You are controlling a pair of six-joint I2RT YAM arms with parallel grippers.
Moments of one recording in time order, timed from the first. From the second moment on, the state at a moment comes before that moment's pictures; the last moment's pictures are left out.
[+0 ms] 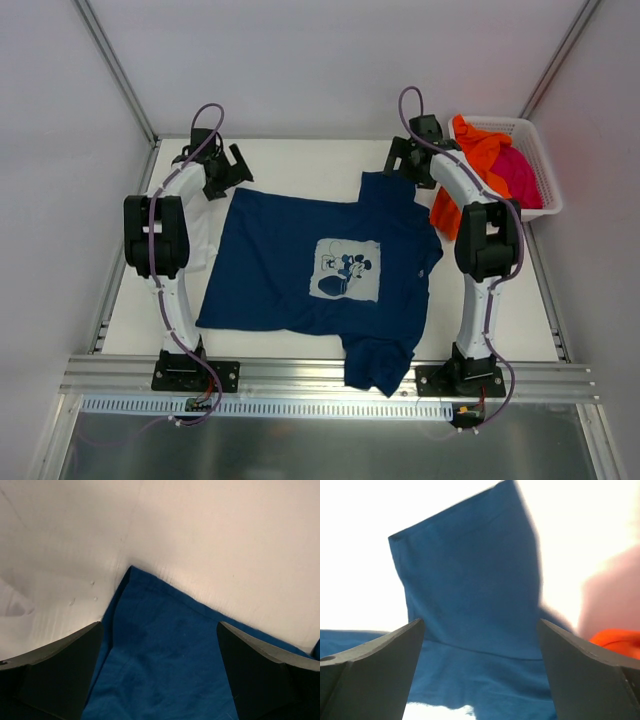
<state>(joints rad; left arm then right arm) -0.01 2.04 1.56 -0.41 0.13 -0.51 0.22 2.12 1.82 -0.65 0.10 0.44</state>
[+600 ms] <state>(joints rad) -0.01 2.14 1.63 -0.41 0.15 -0.51 0.15 2.39 2.07 -0.86 0.05 0.37</state>
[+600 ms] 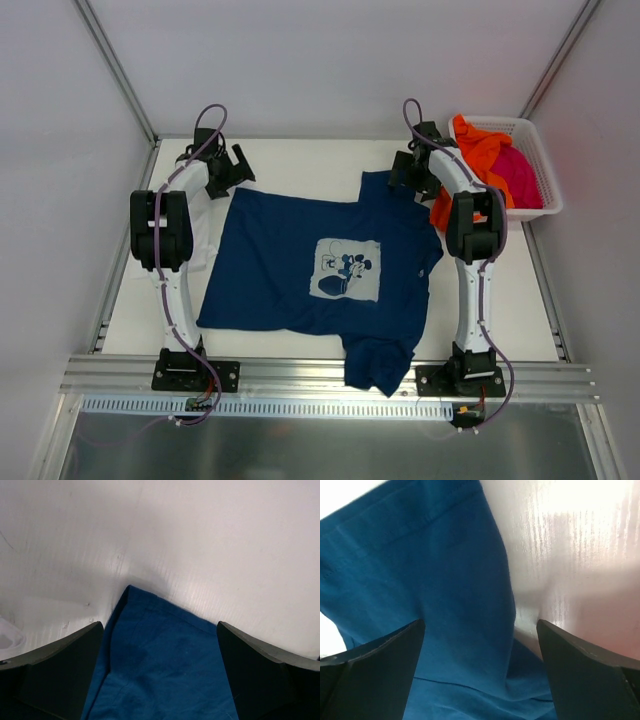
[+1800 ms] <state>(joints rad) -0.05 2.25 1.78 -0.50 0.05 -0.48 0.12 2.39 2.04 -0.84 -0.06 0.36</state>
